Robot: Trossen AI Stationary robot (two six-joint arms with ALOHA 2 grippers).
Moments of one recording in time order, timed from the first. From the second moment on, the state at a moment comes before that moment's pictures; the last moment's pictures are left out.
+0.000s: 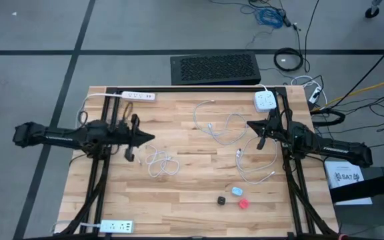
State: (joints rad) left arm 0.00 0.60 0.27 0.39 0.05 -0.04; right arm -0.23 0.10 0.02 0.04 0.20 0.05
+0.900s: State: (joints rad) left arm 0.35 1.29 0.85 -0.60 -0.51 0.22; right arm -0.23 0.10 0.02 0.04 0.20 0.05
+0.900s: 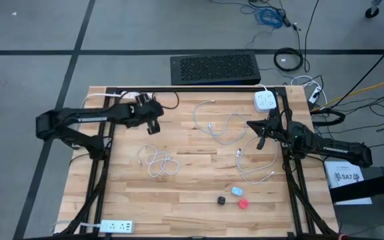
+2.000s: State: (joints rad) left arm 0.76 1.72 0.87 -0.25 -0.30 0.31; right arm -0.23 0.10 0.02 0.15 0.20 0.03
